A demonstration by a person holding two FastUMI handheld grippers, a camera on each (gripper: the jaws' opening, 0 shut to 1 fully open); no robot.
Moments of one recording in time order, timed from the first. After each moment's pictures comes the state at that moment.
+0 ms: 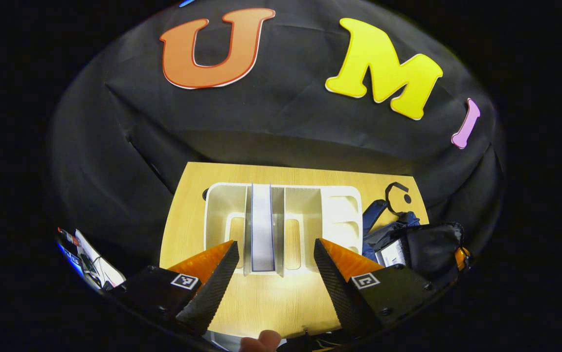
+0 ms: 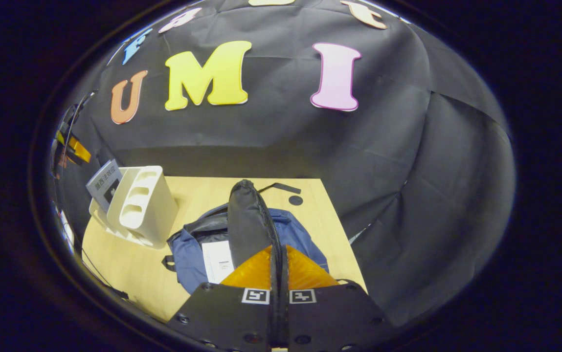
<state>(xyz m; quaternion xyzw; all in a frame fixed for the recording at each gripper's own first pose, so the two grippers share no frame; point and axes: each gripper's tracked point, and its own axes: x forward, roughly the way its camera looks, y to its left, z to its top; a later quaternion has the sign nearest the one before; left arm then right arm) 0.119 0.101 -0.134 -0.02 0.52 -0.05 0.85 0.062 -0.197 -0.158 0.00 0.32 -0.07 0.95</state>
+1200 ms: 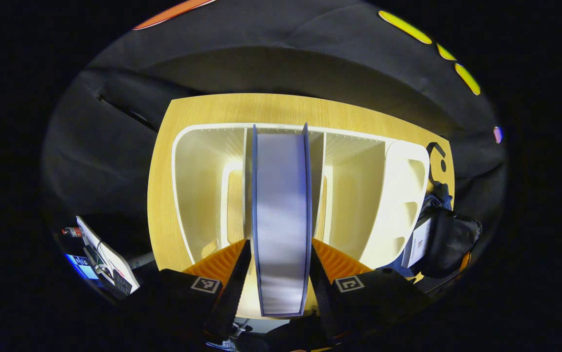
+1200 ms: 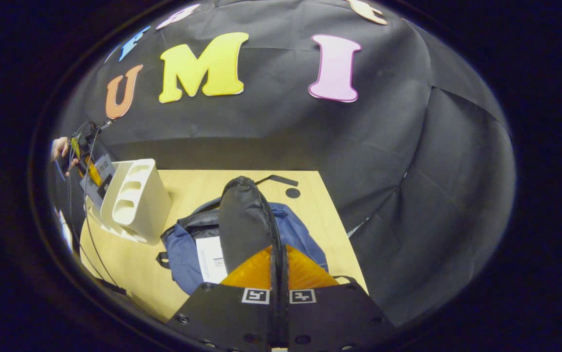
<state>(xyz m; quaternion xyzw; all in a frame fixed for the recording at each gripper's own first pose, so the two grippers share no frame) 0.131 0.120 -0.259 -0.01 0.70 -0.01 0.71 0.069 -0.200 -0.174 -0.01 0.34 -0.08 0.94</state>
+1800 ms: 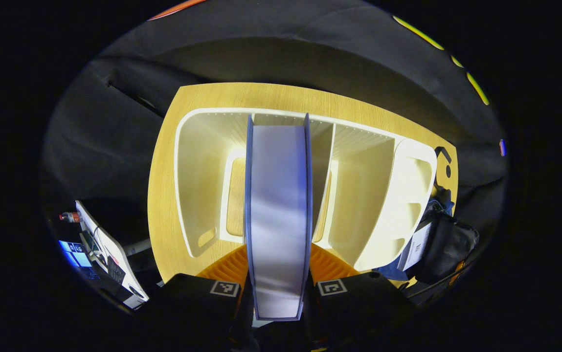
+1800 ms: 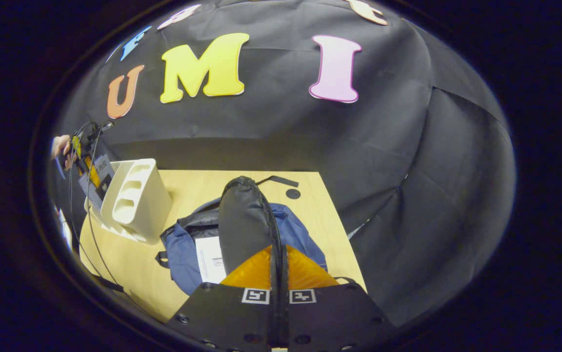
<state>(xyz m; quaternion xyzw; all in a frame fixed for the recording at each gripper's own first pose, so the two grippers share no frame) 0.117 0.118 -0.249 -0.03 0.71 0.02 0.70 0.069 -0.202 -0.175 -0.01 0.33 -0.07 0.94</state>
